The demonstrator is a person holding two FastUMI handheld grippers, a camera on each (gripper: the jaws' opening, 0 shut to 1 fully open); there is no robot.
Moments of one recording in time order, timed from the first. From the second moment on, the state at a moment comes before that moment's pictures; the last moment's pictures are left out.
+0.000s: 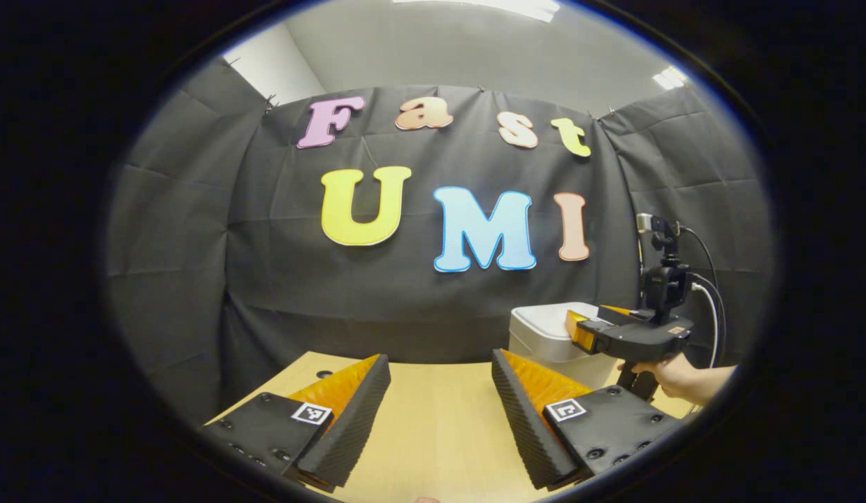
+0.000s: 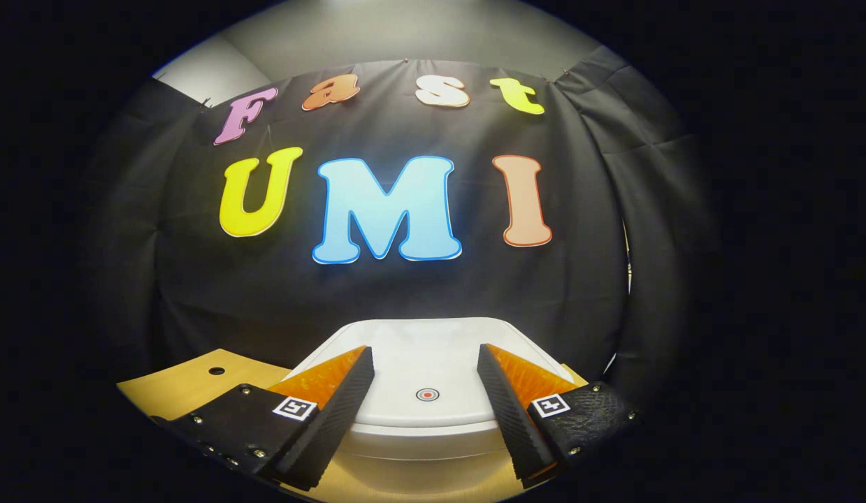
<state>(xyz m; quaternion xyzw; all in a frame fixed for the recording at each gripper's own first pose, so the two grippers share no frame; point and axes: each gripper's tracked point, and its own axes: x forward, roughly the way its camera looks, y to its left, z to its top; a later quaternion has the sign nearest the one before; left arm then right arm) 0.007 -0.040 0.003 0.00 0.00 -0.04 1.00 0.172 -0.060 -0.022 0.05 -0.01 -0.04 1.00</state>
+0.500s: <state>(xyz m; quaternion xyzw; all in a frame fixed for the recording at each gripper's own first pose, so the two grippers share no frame) -0.023 -0.051 0.007 0.02 -0.01 0.01 1.00 0.157 -0.063 -0.021 0.05 -0.01 -0.02 1.00</state>
